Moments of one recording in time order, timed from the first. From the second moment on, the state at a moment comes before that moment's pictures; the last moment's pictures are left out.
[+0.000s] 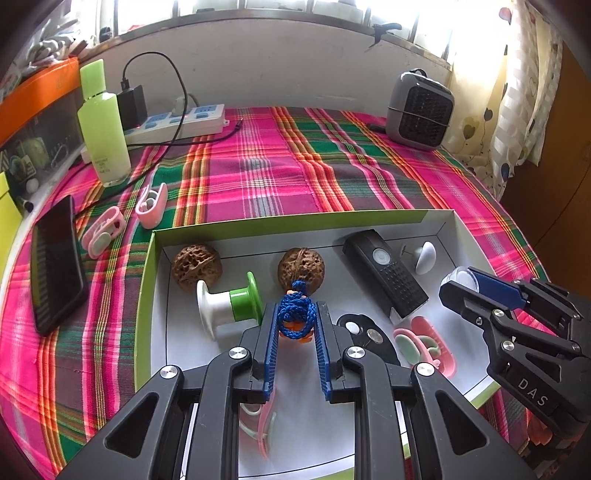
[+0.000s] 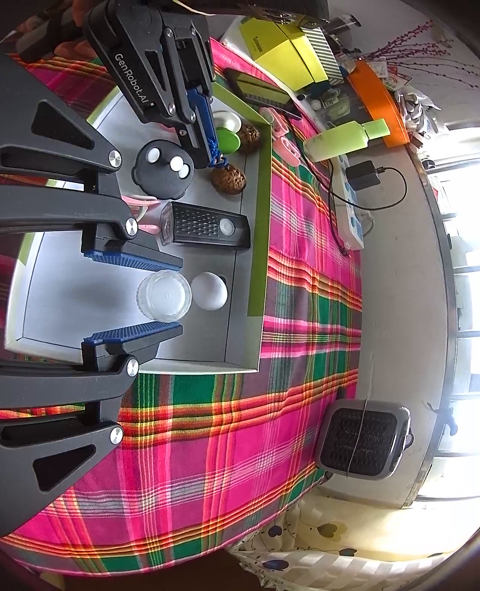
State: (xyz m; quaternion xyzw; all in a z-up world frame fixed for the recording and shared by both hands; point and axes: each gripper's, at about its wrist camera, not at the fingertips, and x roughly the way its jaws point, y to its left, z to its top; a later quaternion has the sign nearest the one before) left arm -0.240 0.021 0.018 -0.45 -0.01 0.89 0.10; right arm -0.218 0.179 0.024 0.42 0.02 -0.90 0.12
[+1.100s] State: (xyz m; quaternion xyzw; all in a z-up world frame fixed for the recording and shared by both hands) left arm -0.241 0.022 0.015 -0.45 -0.01 0.89 0.10; right arm -0.220 0.170 0.018 0.42 0.03 -0.90 0.13
